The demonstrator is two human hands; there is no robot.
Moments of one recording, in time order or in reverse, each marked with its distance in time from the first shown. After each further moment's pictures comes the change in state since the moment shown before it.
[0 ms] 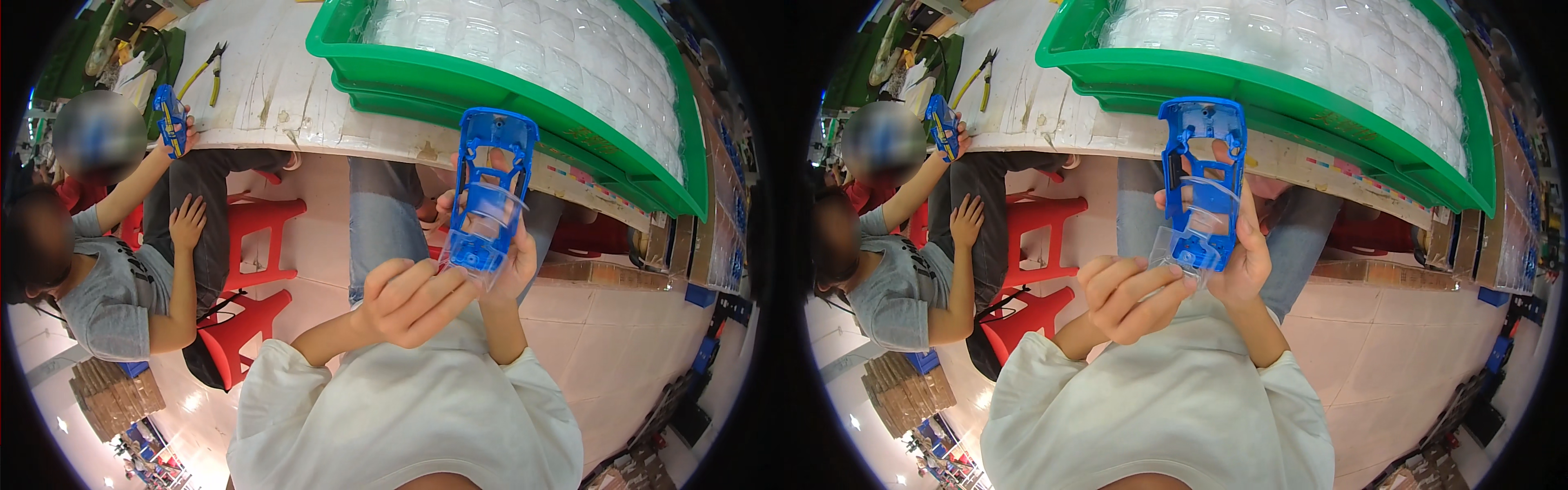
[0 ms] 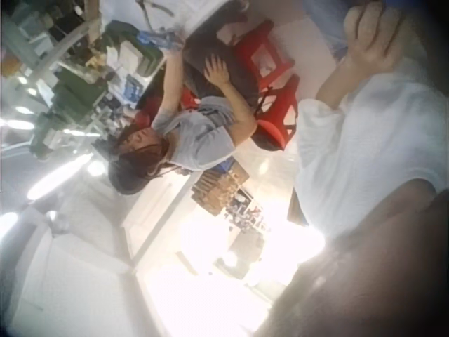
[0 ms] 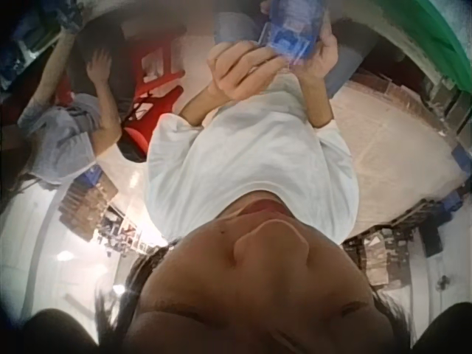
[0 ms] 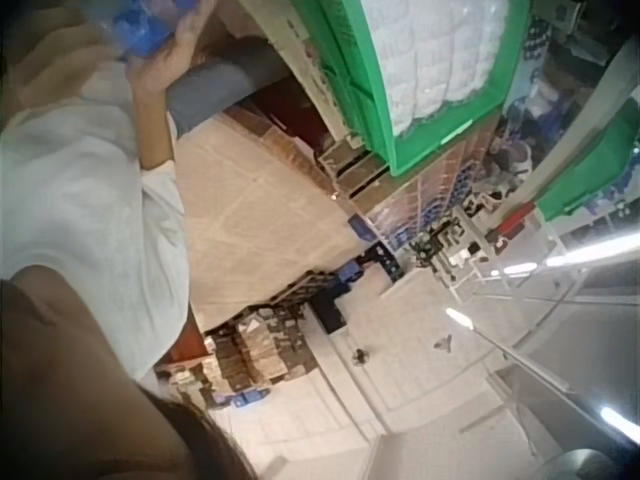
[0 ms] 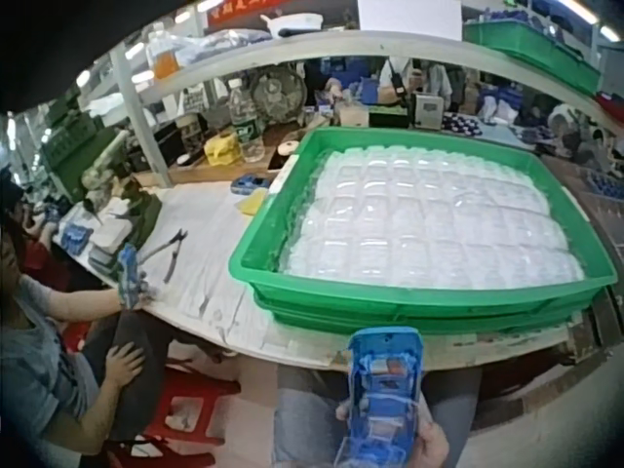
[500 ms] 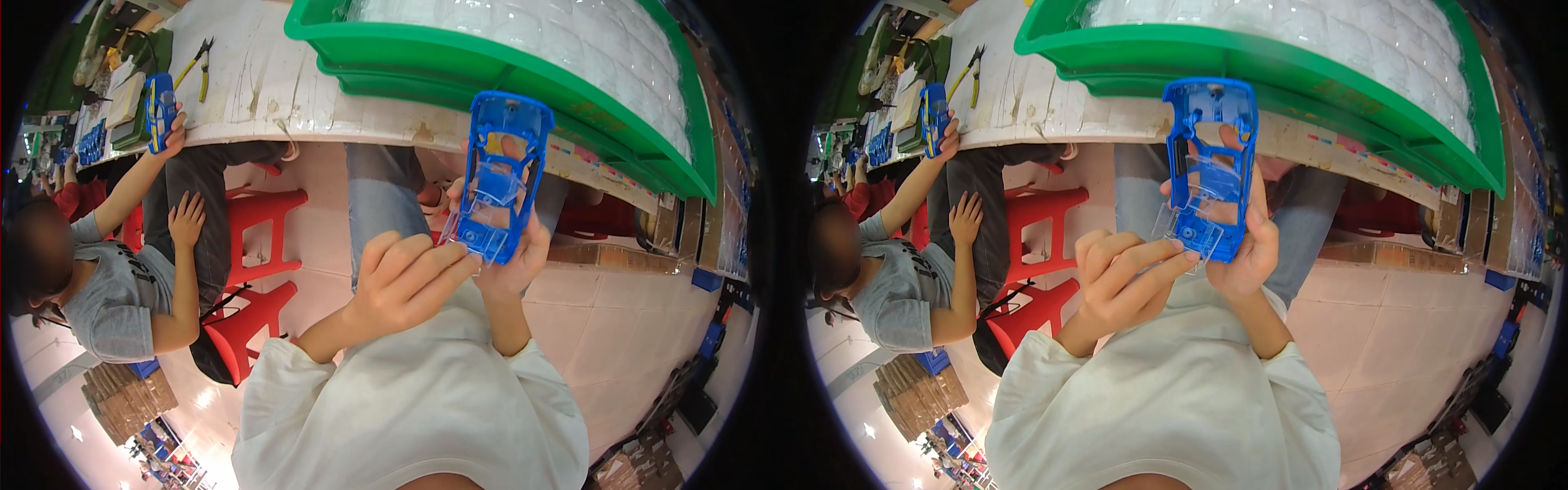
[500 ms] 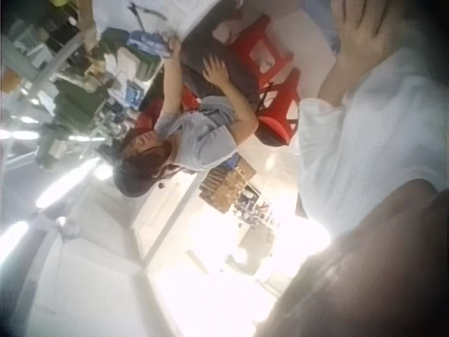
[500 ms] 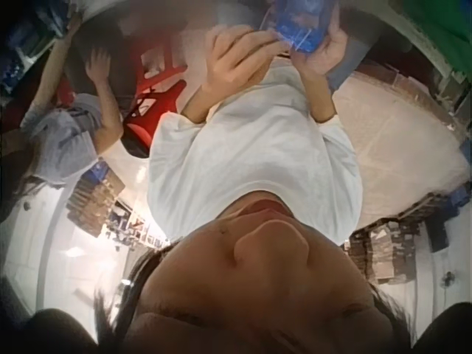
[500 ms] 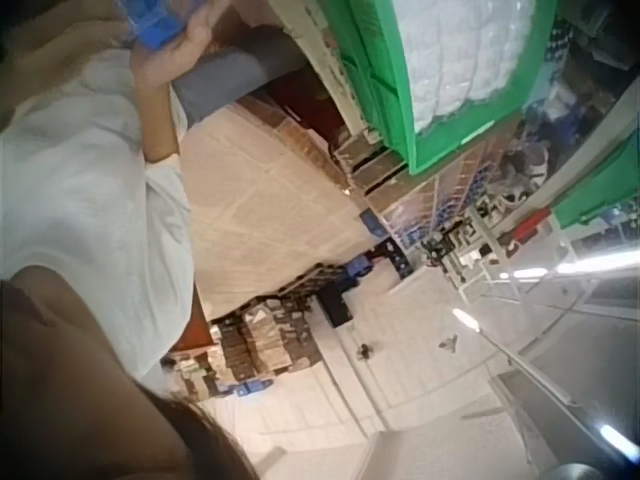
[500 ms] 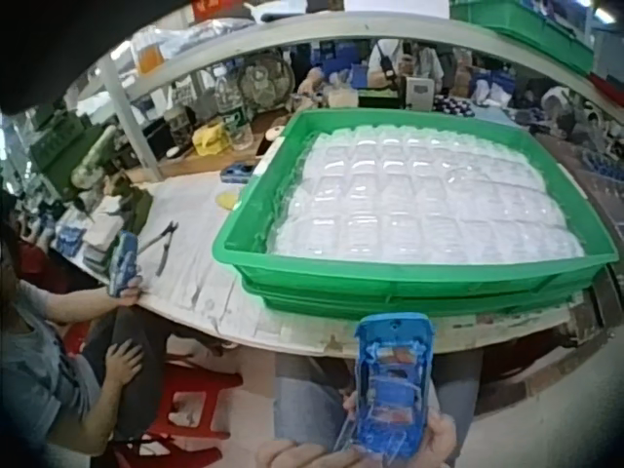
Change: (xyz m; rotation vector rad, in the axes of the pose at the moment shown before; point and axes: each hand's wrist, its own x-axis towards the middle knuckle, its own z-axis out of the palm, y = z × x) left_hand 0.006 -0.005 -0.002 -0.064 -0.130 -0.030; right_hand -0.004 0.001 -0.004 -0.072 0.125 -0.095
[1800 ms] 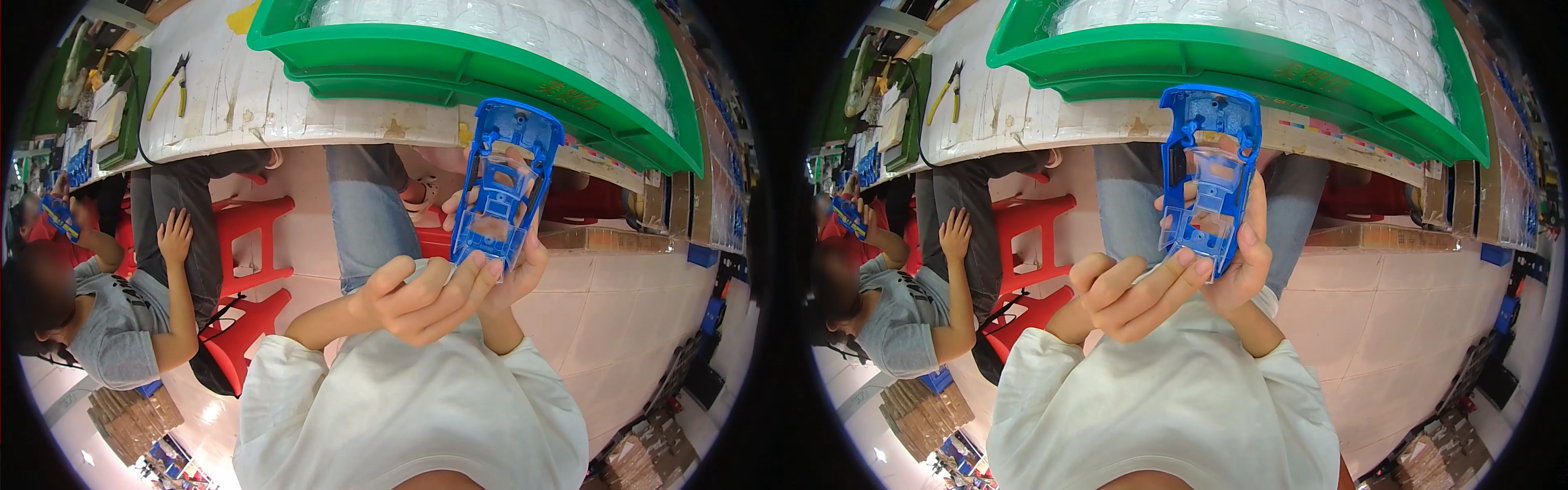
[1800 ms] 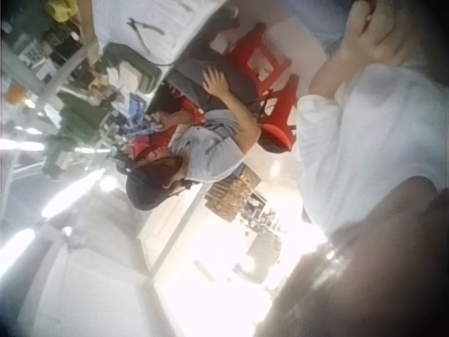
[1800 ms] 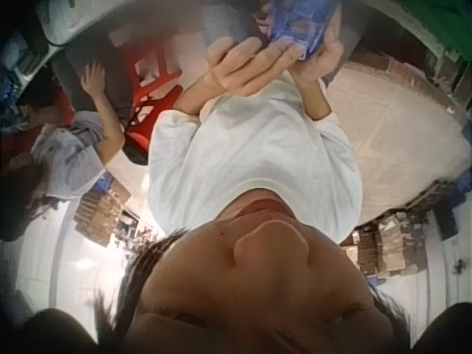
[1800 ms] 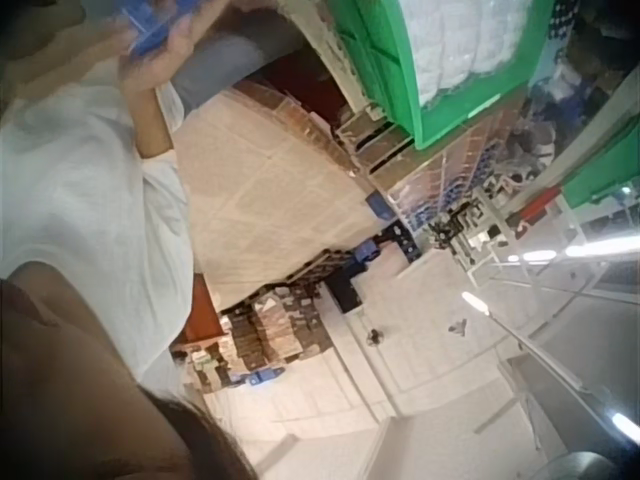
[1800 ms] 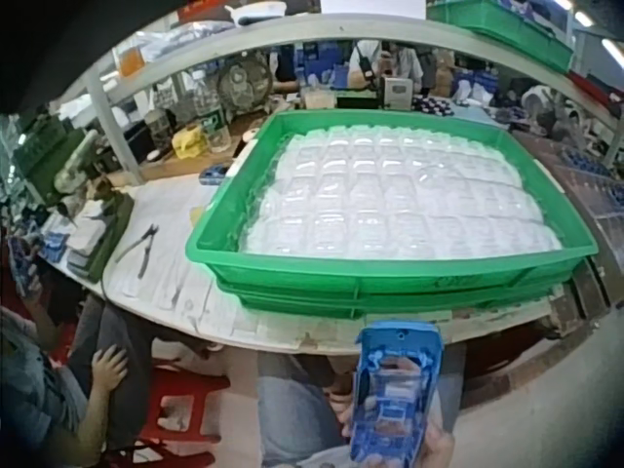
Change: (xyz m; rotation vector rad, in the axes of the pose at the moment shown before) left_hand 0.015 0.014 0.015 0.116 0.171 0.229; right_hand -0.023 -0.016 0.001 -0.087 0.075 -0.078
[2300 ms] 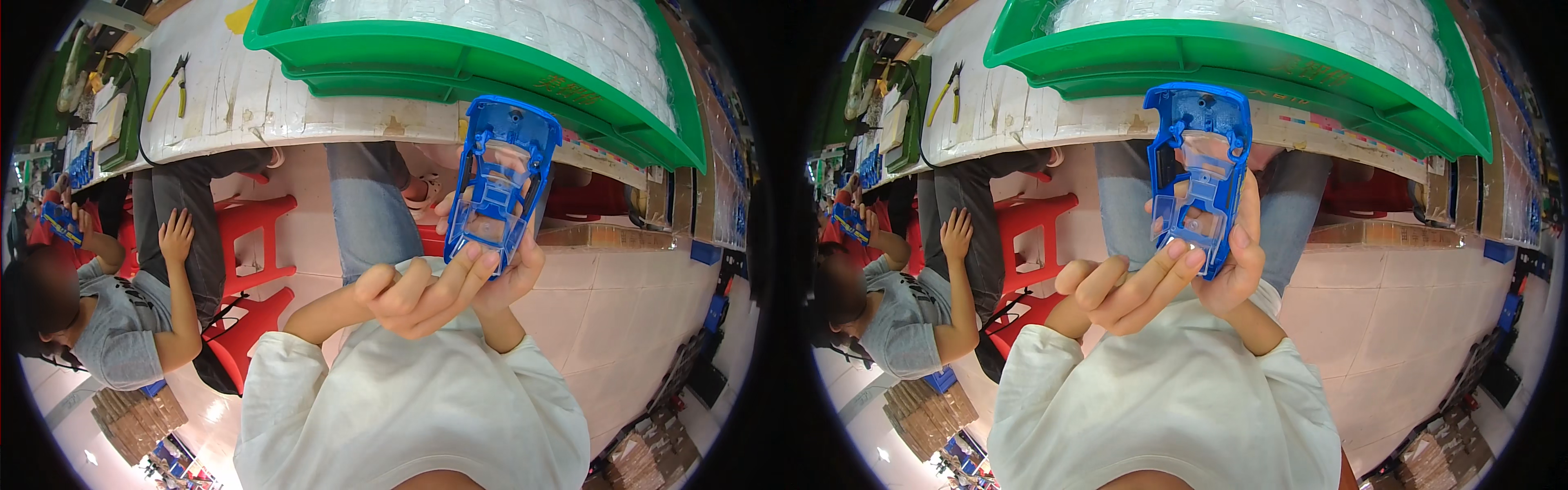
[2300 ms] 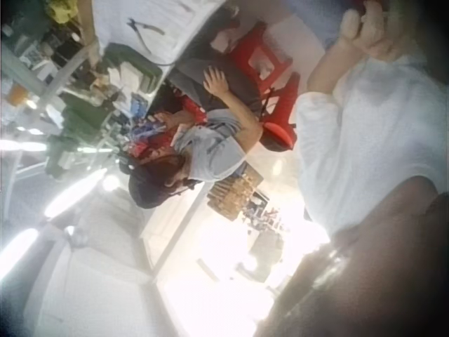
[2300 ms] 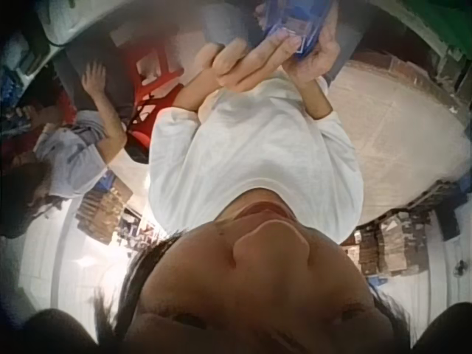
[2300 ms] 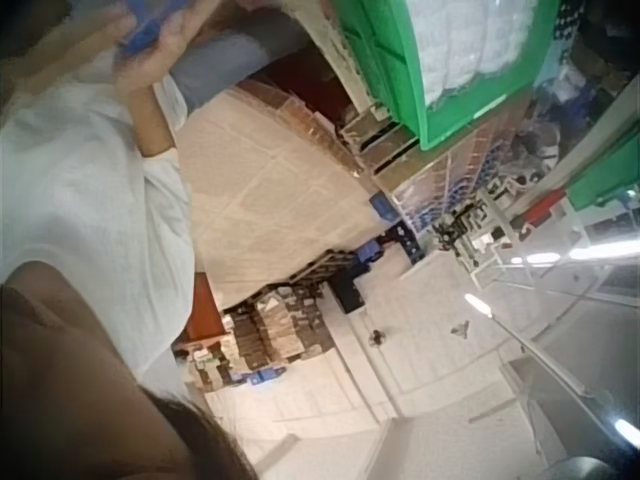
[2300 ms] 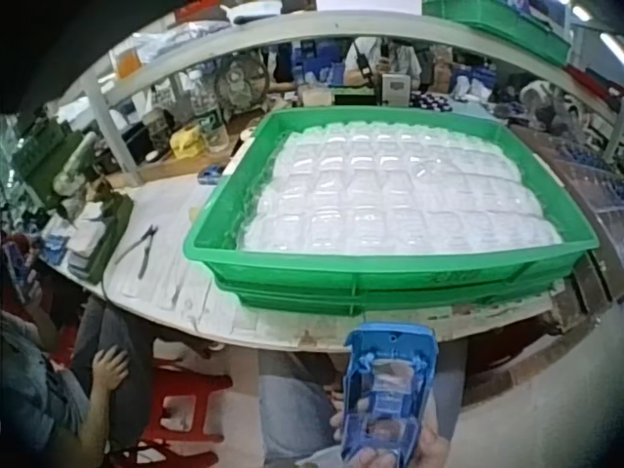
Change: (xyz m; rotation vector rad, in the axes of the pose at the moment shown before) left_hand -0.005 -0.007 -0.001 0.188 0.011 0.147; right_hand -0.003 0.003 0.000 0.044 -0.052 -0.008
